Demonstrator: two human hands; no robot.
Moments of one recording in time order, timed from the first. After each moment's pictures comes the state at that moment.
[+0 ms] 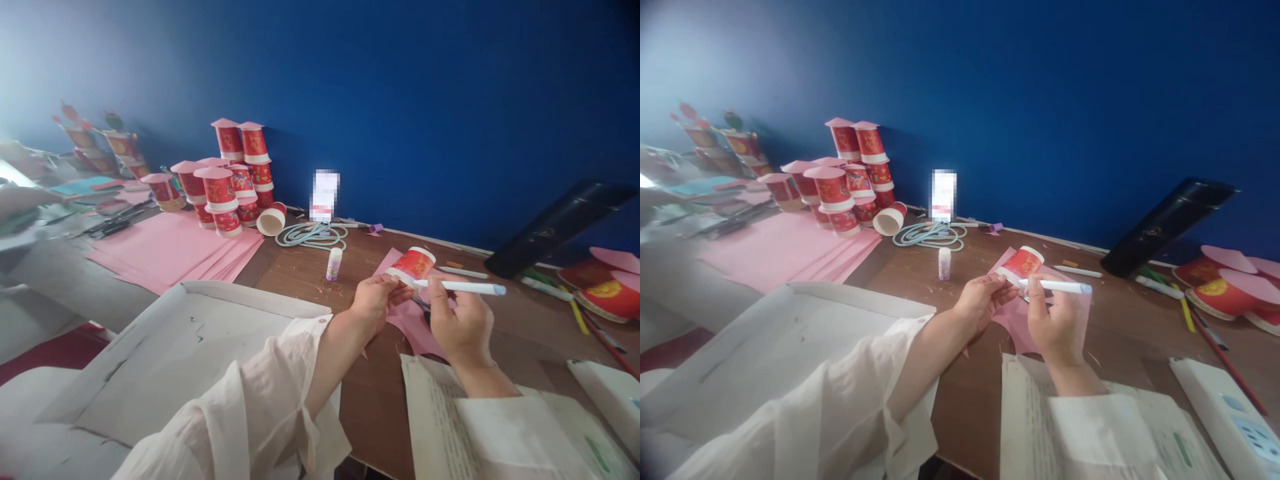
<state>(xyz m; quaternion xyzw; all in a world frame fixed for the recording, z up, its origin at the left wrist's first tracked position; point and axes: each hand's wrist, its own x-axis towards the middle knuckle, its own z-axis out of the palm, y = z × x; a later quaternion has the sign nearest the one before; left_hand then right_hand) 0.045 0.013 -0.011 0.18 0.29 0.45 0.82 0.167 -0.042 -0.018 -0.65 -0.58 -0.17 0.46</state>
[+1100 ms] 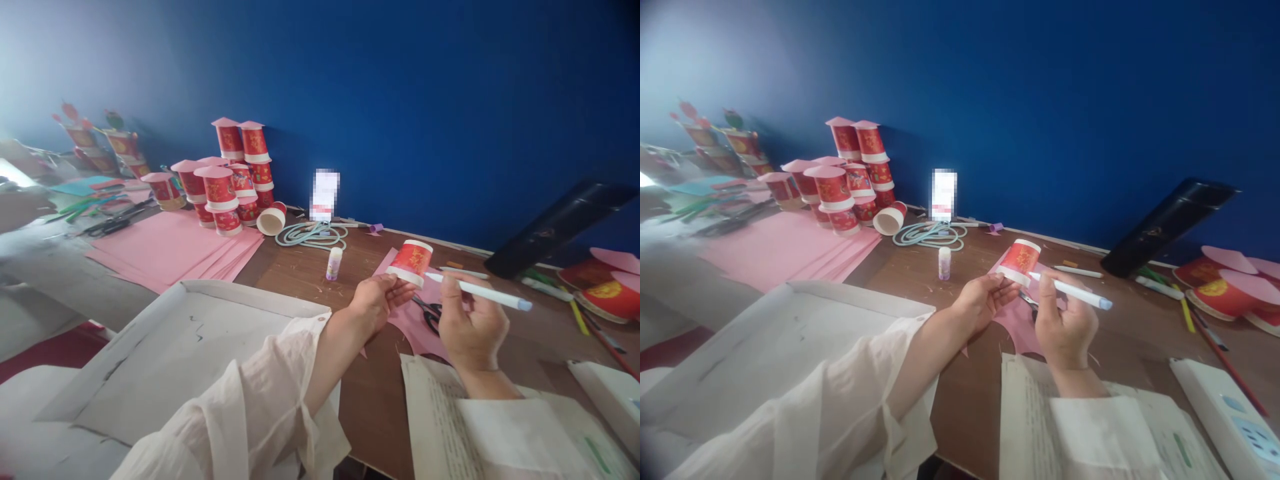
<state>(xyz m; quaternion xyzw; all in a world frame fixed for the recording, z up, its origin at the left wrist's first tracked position) 0.041 0.014 -0.003 0.13 0.30 0.42 0.85 0.170 -0.045 -0.019 -0.65 -0.52 -0.18 0.53</state>
